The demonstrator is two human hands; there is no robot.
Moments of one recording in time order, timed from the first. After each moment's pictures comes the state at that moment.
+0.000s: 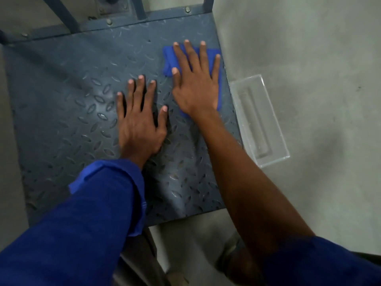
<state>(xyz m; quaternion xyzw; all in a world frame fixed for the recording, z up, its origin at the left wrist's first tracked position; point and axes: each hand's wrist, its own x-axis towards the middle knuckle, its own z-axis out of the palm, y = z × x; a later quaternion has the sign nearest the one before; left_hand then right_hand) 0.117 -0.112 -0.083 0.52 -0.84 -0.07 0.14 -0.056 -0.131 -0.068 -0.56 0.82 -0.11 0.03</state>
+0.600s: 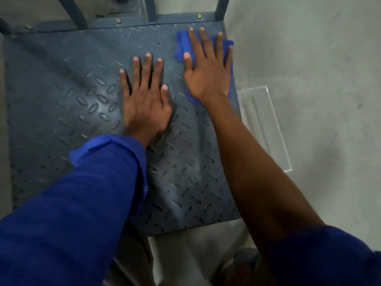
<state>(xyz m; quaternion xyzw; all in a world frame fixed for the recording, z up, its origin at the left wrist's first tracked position) 0.091 -0.162 -0.080 0.54 -0.83 -0.08 0.08 -0.080 -0.173 -0.073 -0.55 0.83 -0.10 0.05</state>
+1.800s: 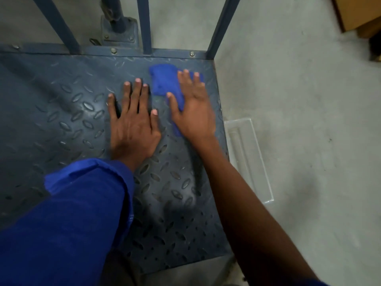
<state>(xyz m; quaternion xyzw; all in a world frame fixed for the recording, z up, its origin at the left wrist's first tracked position) 0.082 -0.173 -0.079 0.57 -0.81 -0.07 0.10 -0.076 -0.168 -0.092 -0.60 0.75 -0.27 0.00</state>
